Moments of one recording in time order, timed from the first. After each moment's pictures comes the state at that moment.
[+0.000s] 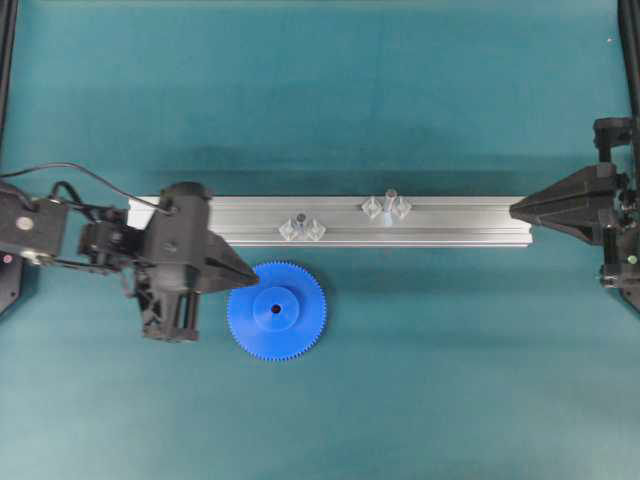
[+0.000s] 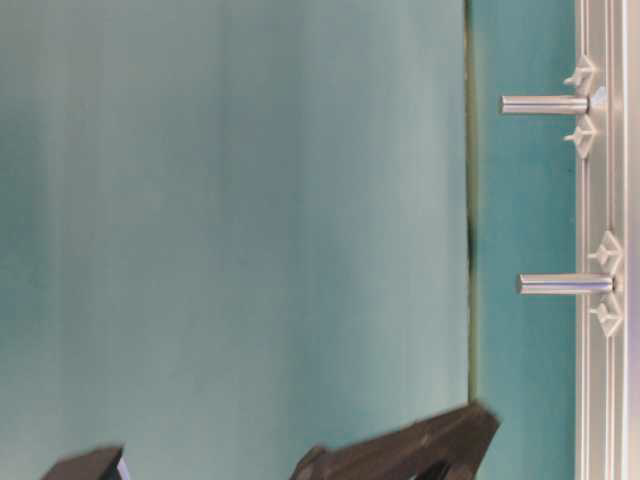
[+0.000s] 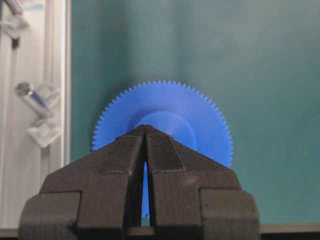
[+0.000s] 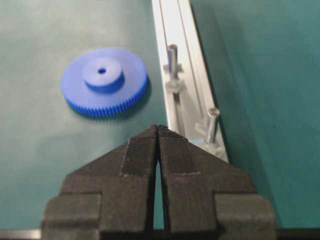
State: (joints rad) left arm -0.10 -0.23 0.82 0.02 0.03 -0.03; right arm -0.05 -0.97 1.21 0.03 0.10 0.07
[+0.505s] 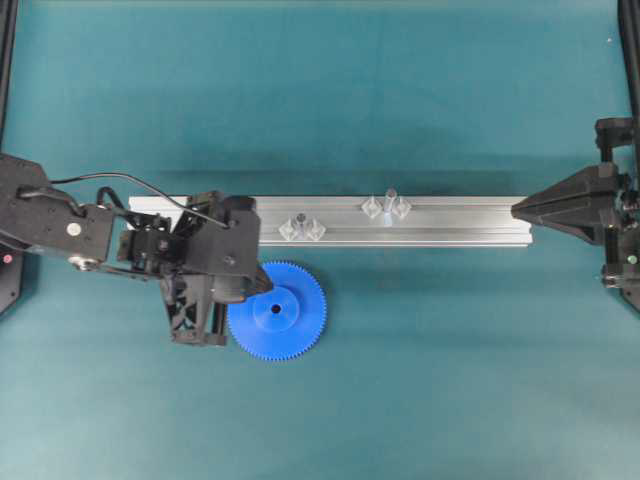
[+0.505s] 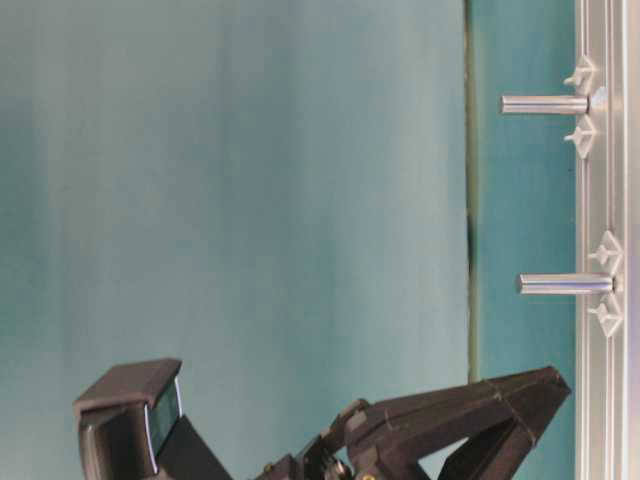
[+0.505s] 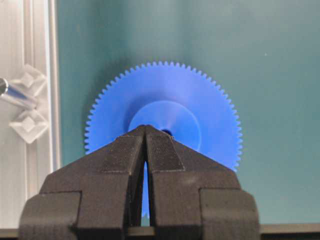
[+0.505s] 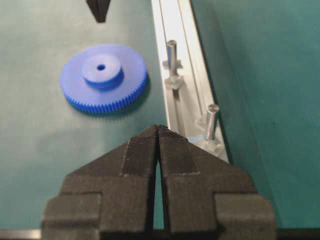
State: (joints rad) left arm -0.10 -0.11 0.70 0.02 0.19 -0.03; right arm -0.05 -0.98 1.22 0.03 0.11 0.07
